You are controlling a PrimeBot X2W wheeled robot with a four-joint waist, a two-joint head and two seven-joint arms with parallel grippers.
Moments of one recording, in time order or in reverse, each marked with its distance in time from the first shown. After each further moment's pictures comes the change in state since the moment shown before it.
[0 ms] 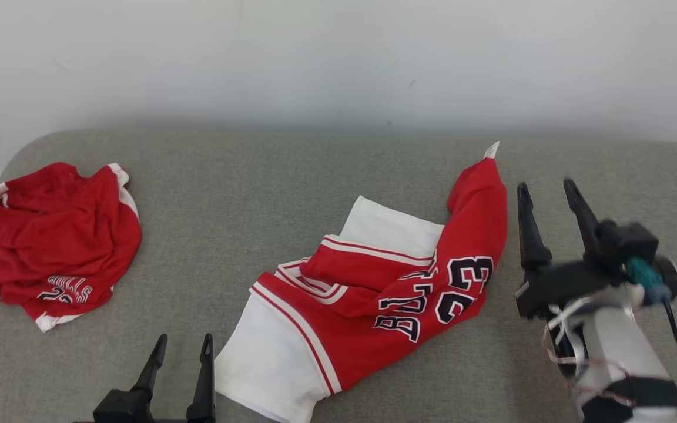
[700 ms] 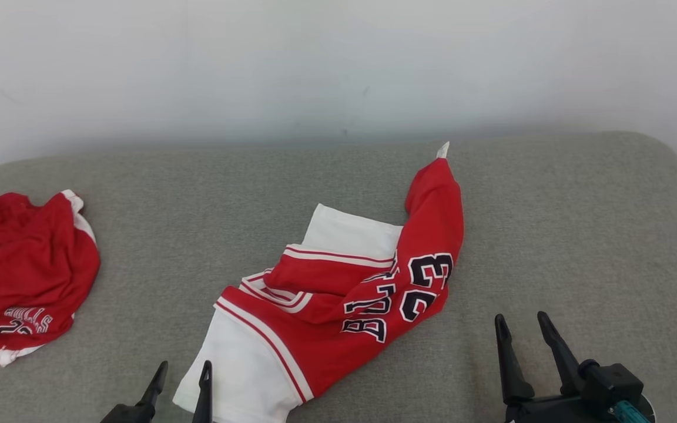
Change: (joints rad) left arm 0.011 0.022 -0.012 0.088 -0.009 -0.001 0.000; right arm 0.529 0.056 0.059 -0.357 0.087 0.000 0.000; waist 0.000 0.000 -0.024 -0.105
